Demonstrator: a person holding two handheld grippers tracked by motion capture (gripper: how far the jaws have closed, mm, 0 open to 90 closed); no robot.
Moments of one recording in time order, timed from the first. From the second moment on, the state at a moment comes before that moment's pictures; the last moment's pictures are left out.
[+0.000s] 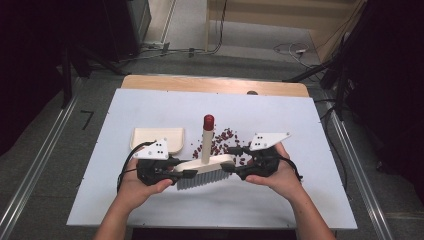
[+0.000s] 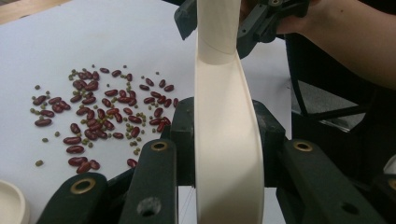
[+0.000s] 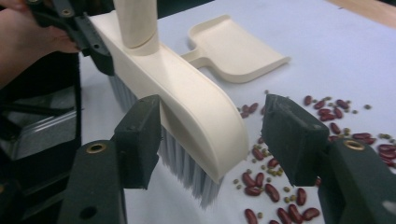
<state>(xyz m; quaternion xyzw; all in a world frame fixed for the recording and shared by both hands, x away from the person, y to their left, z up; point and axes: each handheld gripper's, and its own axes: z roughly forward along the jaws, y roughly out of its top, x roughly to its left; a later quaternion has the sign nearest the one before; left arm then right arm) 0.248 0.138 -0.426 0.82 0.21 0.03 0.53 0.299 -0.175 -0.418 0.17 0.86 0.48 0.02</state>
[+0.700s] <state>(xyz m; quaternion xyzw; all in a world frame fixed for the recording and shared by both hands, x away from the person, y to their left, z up) 0.244 0.134 -0.430 0.85 0.14 -0.04 0.51 0.291 -0.168 -0.438 0.07 0.88 0.46 -0.12</state>
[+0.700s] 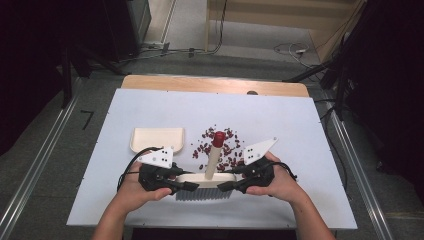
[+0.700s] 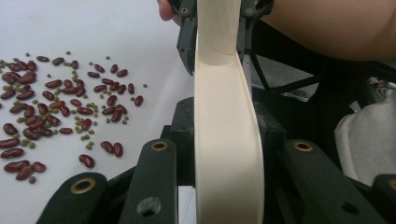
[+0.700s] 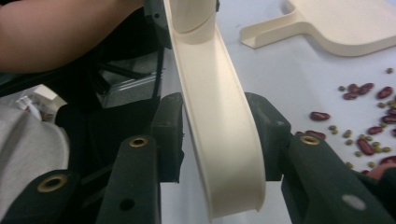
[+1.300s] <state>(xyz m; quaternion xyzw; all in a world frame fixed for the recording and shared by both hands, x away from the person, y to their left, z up) 0.251 0.160 -0.433 0.79 0.25 0.04 0.56 0.293 -0.172 -0.436 0.11 0.87 0.47 -0.10</state>
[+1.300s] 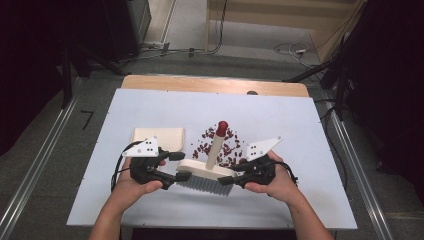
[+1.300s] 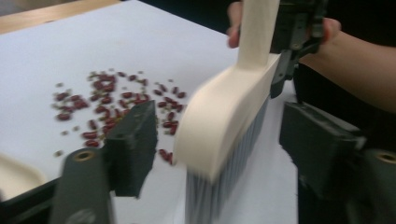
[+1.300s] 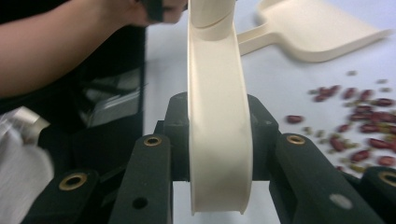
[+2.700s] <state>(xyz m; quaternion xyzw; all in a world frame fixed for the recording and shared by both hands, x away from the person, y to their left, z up) 0.254 0.207 -0.448 0.72 0.39 0.18 0.54 0.346 -0.242 -0.447 0.46 0.76 0.40 0.23</state>
